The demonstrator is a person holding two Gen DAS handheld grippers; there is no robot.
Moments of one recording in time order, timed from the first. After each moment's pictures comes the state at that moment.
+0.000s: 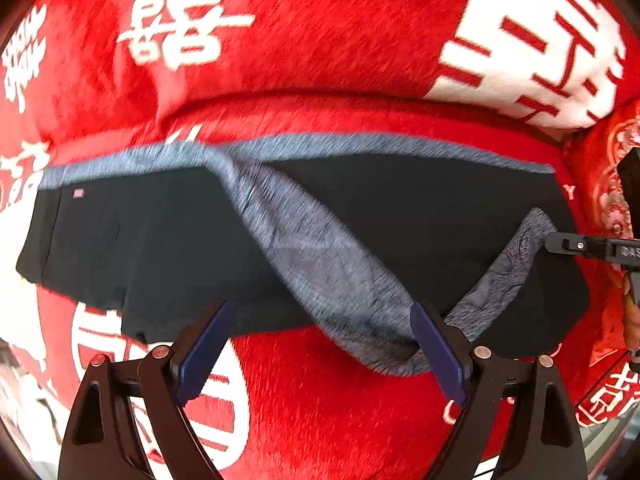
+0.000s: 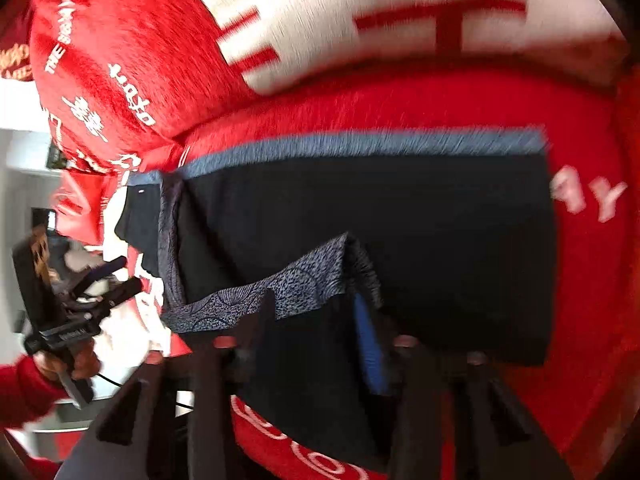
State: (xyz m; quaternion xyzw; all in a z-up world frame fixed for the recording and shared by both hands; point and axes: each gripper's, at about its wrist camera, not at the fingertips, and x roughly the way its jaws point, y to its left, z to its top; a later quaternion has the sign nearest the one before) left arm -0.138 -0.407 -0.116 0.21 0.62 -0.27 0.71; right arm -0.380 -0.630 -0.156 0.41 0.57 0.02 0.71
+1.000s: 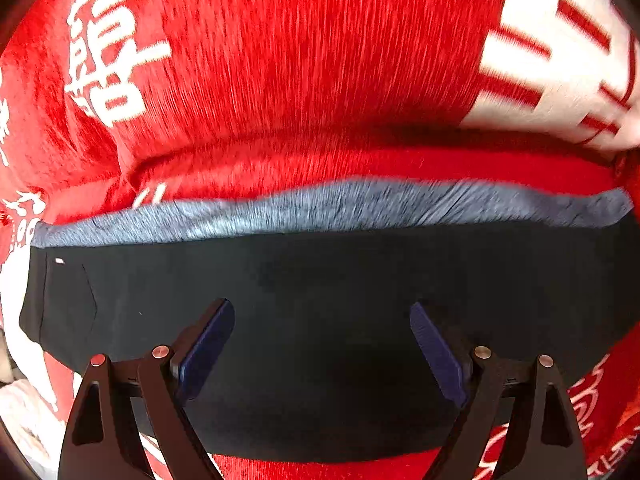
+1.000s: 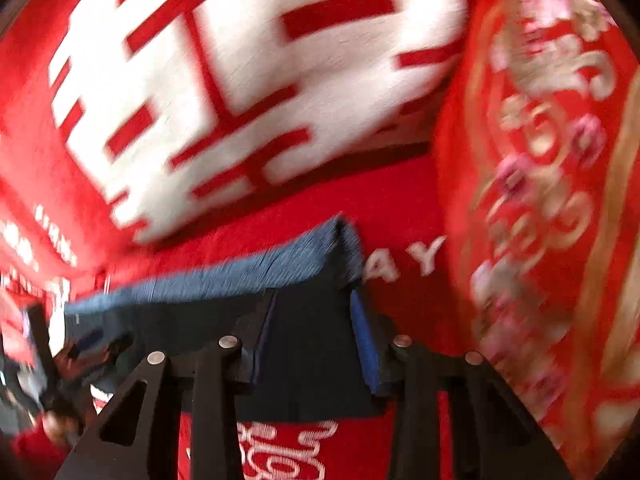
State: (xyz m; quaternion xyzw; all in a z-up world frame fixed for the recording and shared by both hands) left arm -0.097 -0.490 -0.175 0.27 0.59 -0.24 0.73; right arm -0.446 -0.696 -0.110 0.38 0.50 -0.23 0.74
